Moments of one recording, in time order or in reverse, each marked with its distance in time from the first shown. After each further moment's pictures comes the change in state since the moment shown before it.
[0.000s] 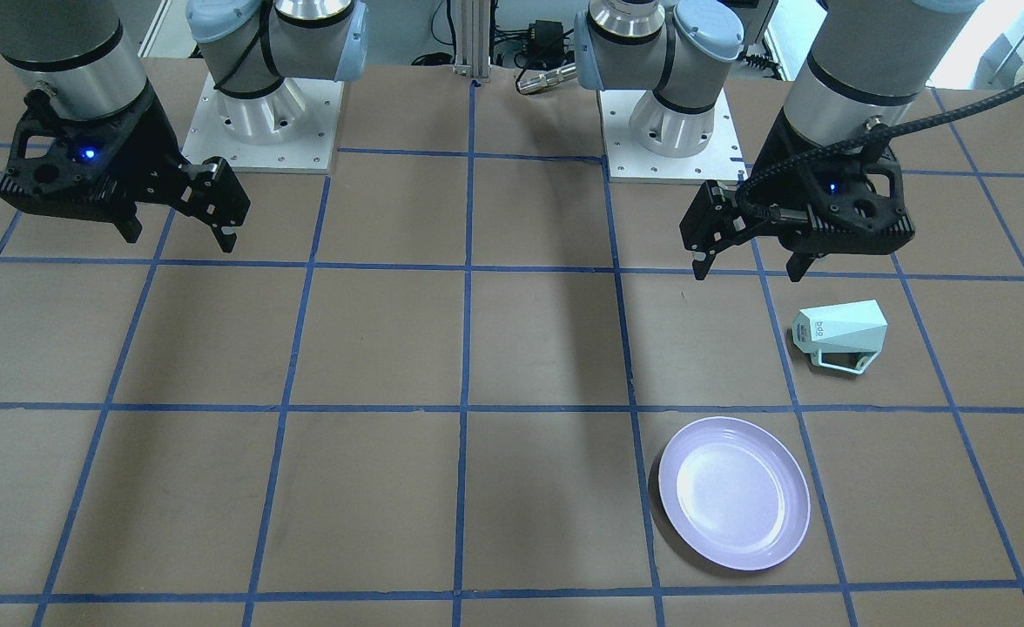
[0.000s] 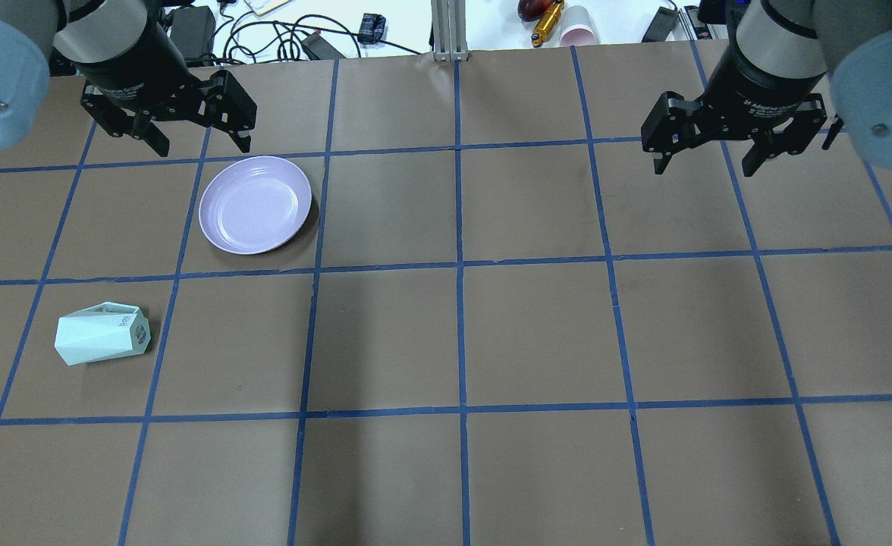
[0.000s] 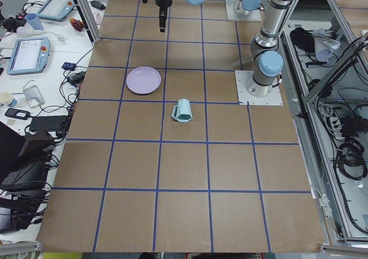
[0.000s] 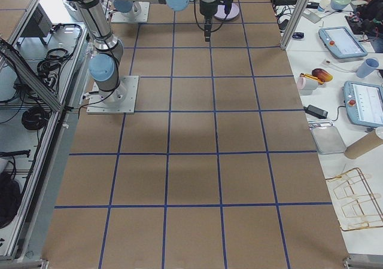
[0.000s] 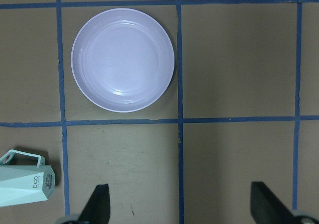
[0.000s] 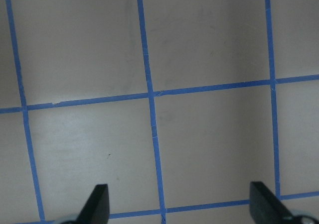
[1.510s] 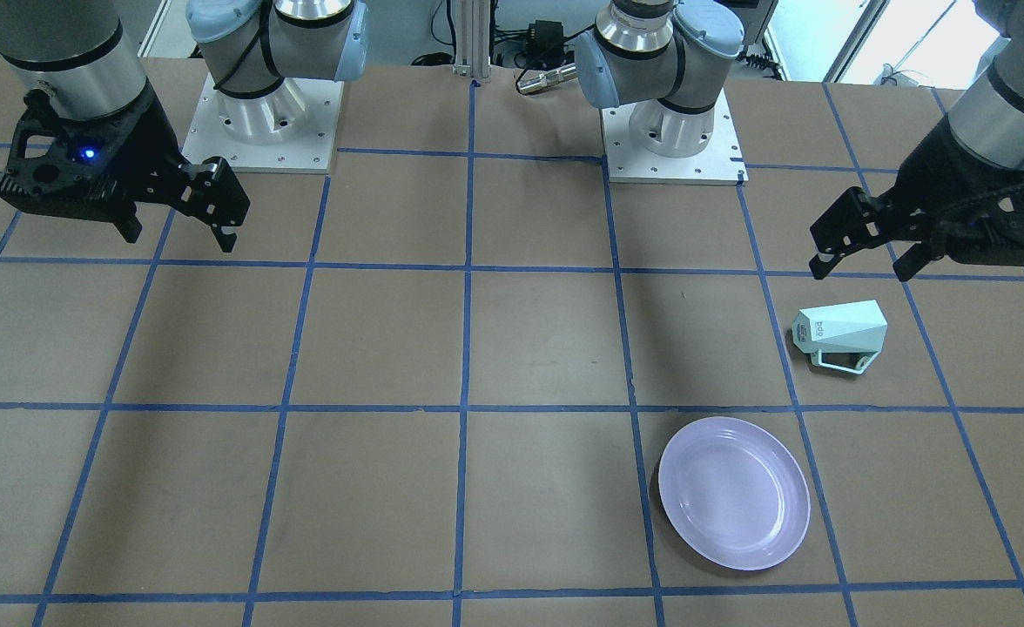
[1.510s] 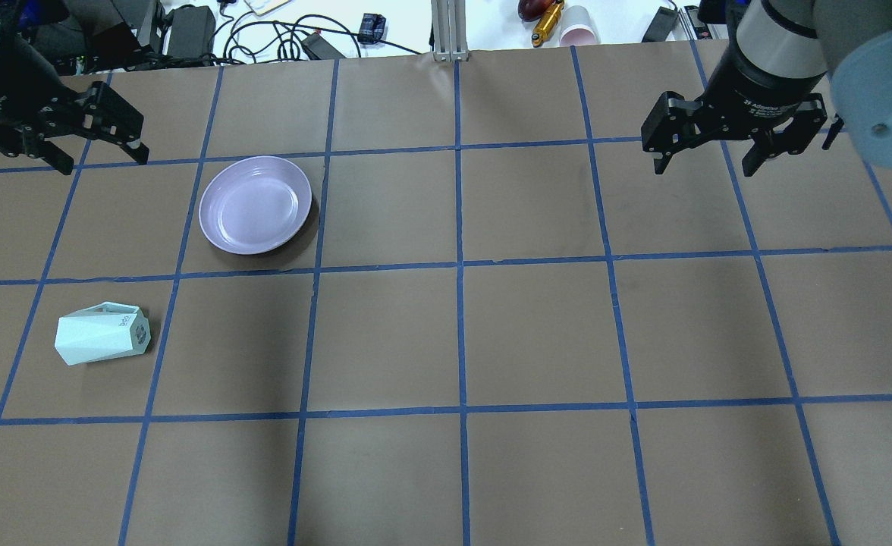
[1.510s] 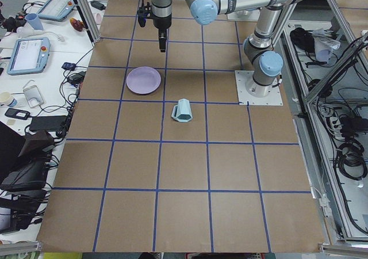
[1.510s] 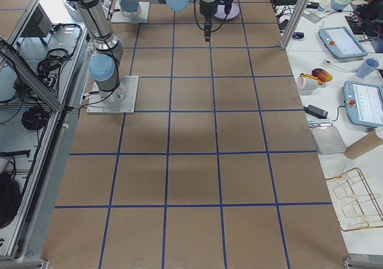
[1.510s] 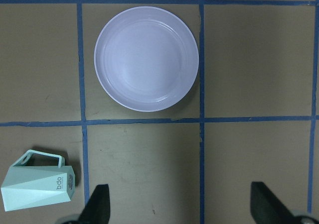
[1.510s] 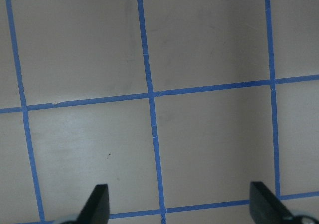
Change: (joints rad) left arm 0.295 0.010 -0.013 -0.093 -0.073 0.240; right arm 0.000 0.000 0.000 0.000 0.000 0.000
